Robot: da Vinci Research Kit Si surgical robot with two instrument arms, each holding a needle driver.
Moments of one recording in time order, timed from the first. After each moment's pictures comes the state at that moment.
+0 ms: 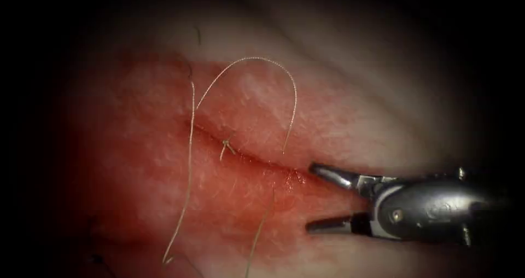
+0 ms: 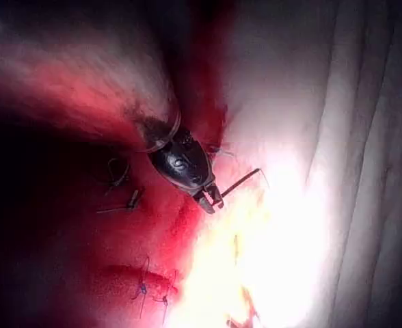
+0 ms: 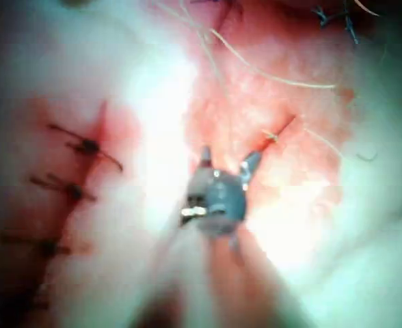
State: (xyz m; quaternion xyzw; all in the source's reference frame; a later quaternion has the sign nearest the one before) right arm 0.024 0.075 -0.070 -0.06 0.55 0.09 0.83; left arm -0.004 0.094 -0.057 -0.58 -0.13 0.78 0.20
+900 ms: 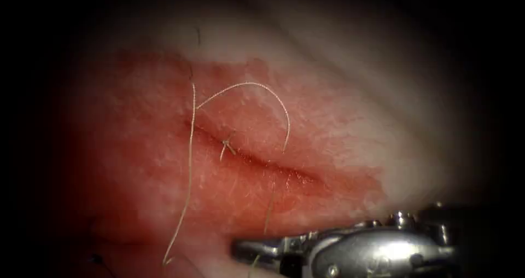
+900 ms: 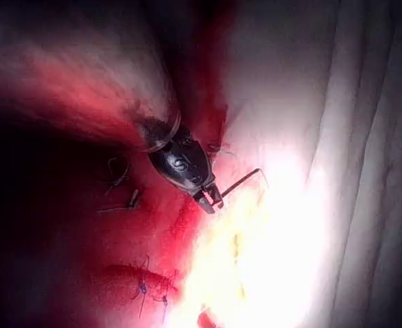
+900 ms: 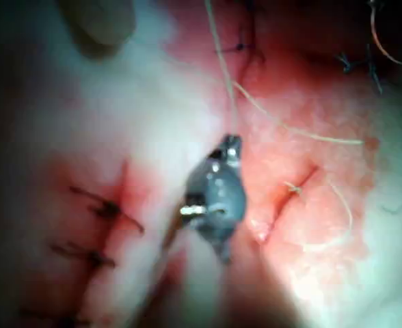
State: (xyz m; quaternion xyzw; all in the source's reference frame) right arm 0.030 0.071 -0.075 0.04 0.57 0.04 0.82; left arm -0.004 0.093 -0.057 -0.58 -0.13 0.78 0.20
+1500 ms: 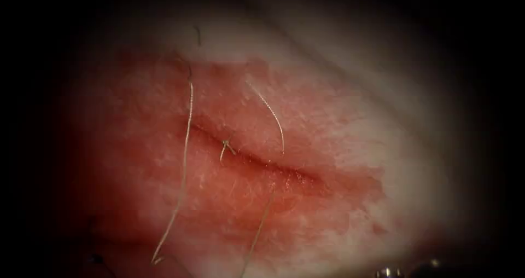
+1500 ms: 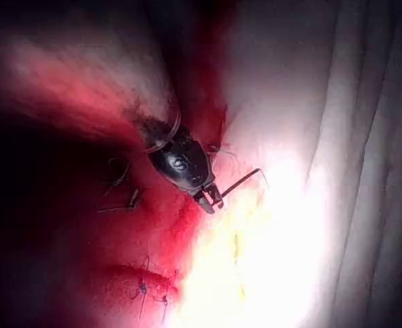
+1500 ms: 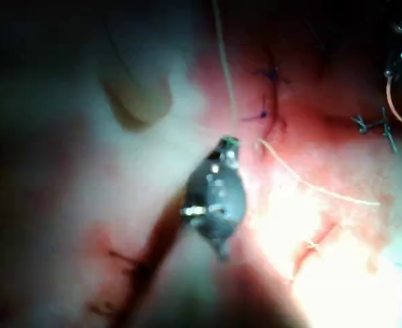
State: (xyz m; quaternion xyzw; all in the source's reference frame) right arm 0.032 0.069 -0.081 0.05 0.58 0.03 0.81; left arm -0.004 0.093 -0.057 -0.58 -0.13 0.78 0.20
